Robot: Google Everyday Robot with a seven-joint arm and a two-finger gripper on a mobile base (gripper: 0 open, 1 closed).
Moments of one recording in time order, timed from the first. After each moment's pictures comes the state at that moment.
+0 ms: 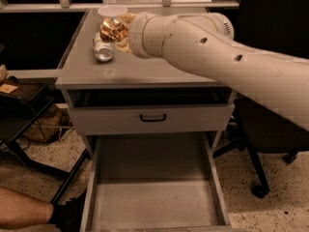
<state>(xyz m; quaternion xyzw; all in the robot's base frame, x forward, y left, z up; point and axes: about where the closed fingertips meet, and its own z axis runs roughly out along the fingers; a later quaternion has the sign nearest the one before) 0.659 0.076 0.978 -0.63 0.49 -0.14 0.58</state>
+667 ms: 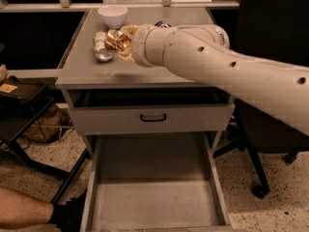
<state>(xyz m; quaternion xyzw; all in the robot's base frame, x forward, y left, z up) 0.668 0.073 0.942 -0.63 0.51 -0.12 0.57</state>
